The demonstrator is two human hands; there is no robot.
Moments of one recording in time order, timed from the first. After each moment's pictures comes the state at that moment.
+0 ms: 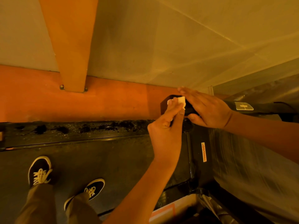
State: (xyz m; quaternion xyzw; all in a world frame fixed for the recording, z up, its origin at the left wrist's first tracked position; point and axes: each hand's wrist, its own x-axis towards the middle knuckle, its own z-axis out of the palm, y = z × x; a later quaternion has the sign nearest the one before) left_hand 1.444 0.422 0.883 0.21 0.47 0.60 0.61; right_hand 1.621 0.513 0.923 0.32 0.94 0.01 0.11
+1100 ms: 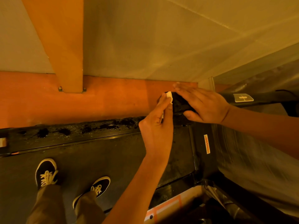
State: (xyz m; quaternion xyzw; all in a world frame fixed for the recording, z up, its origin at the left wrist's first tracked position) left_hand 1.438 0.430 0.877 0.31 0.53 0.58 0.54; right_hand 1.627 0.511 0.922 0.34 0.93 0.01 0.11
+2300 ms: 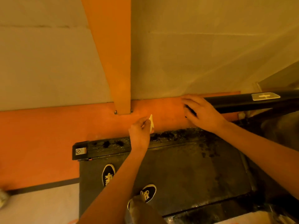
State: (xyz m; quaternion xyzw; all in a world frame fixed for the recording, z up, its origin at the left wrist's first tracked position) left_hand 1.299 0.416 0.851 0.43 0.65 0.39 0.49; right_hand 1.533 0.459 0.939 0.53 0.83 -0.13 -0.08
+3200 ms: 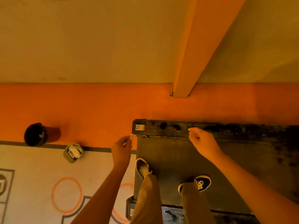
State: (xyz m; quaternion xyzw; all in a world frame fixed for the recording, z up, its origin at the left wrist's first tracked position) left_hand 0.921 0.300 0.735 0.34 0.83 0.25 0.36; right_hand 1.233 0.375 0.751 0.65 0.59 -0.48 -0.03
